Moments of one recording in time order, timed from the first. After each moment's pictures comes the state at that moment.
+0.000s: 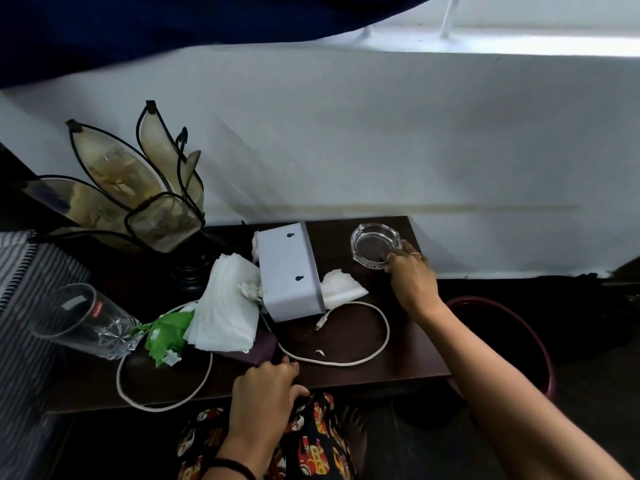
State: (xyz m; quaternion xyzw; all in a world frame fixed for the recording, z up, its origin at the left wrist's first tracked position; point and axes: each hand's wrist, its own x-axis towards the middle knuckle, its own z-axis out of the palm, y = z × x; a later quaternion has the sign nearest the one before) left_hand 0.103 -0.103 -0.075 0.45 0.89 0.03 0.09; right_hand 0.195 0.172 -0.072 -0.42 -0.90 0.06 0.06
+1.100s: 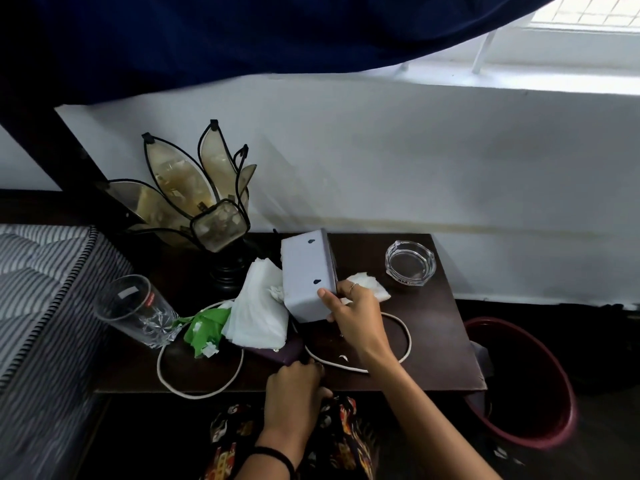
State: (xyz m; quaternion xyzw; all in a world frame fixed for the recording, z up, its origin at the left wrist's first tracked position) left_hand 0.104 -0.102 -0.074 0.43 0.89 0.05 0.14; right_hand 0.132 0.032 -0.030 -0.40 -0.71 0.54 0.21
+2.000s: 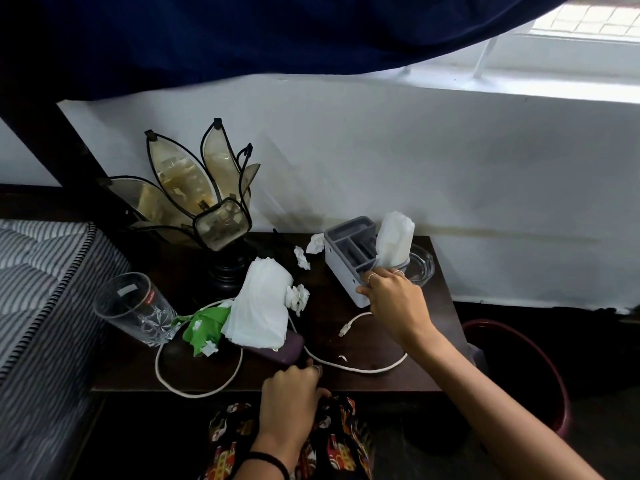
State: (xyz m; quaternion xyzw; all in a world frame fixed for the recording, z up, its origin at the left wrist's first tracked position) left_hand 0.105 -0.110 -0.080 0.44 0.89 0.07 0.11; right_hand 0.163 0.089 -0.022 -0.31 -0.94 0.07 0.11
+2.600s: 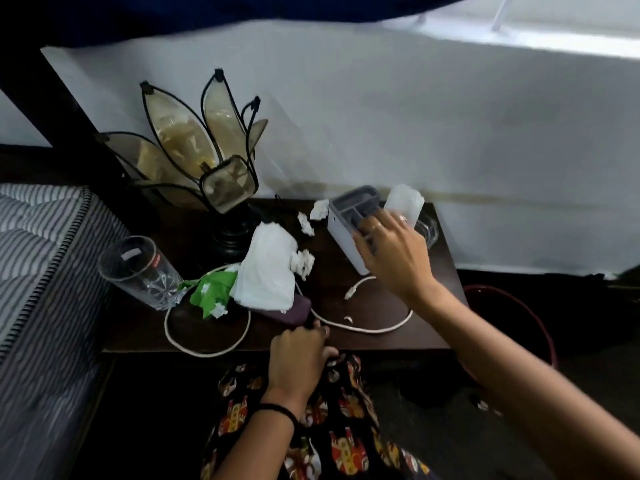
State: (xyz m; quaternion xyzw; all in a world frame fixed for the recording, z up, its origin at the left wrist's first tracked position) left_hand 0.099 -0.112 -0.079 0.47 0.88 0.06 0.10; right_hand 0.149 0.073 0.003 -0.24 -0.94 0.00 0.26
